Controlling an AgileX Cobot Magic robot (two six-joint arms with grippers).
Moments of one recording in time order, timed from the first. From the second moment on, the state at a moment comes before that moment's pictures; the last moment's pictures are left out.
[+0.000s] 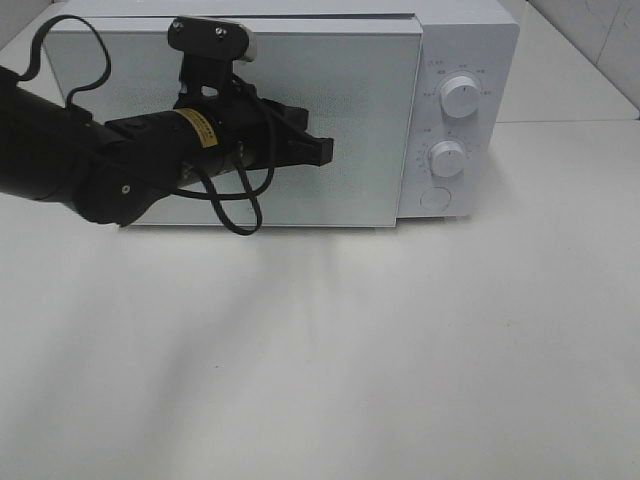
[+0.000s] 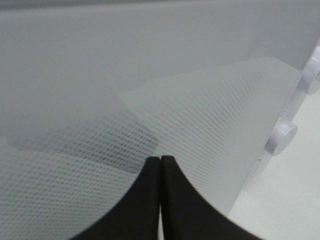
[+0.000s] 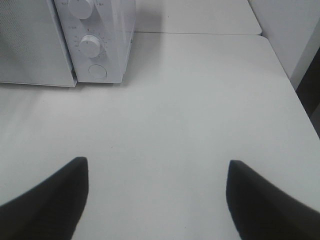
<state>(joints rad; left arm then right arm) -0.62 1.97 -1.04 0.06 -0.56 -0.14 0.15 0.00 -0.49 -0.16 0.98 0.13</state>
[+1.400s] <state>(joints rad) -0.82 2.03 -1.37 -0.12 -0.19 -0.01 0.15 0.00 -0.49 -0.16 0.98 0.13</state>
